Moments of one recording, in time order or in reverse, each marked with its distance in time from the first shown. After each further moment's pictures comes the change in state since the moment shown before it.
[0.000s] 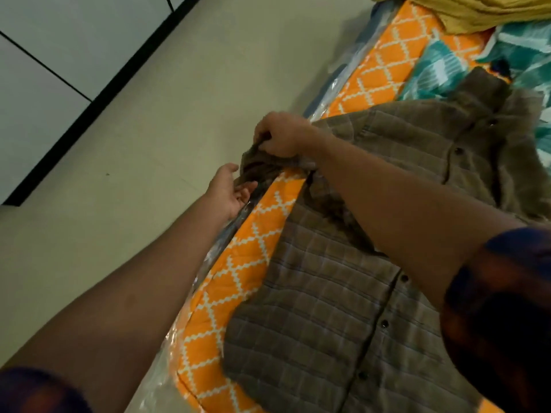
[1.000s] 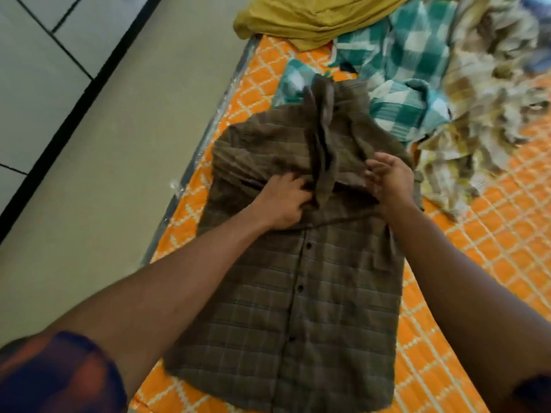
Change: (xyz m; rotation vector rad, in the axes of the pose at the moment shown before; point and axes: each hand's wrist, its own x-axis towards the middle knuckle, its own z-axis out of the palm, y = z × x) left_hand -0.097 -0.153 0.179 2.103 -0.670 1.531; right_hand -0.337 0.218 0.029 1.496 1.053 0.793
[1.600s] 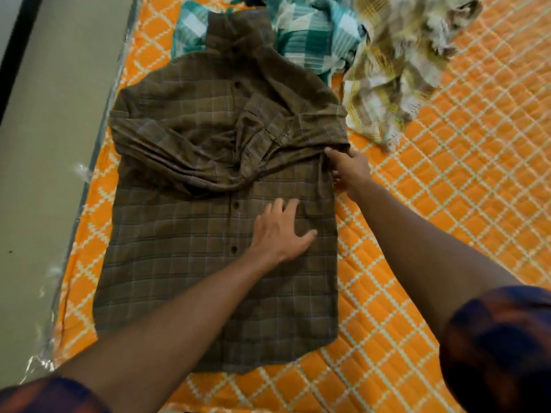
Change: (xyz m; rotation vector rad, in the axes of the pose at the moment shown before) left_hand -0.007 0.191 0.099 -0.303 -0.170 -0.363; right_hand 0.016 0.077 -0.128 -0.220 0.015 0.208
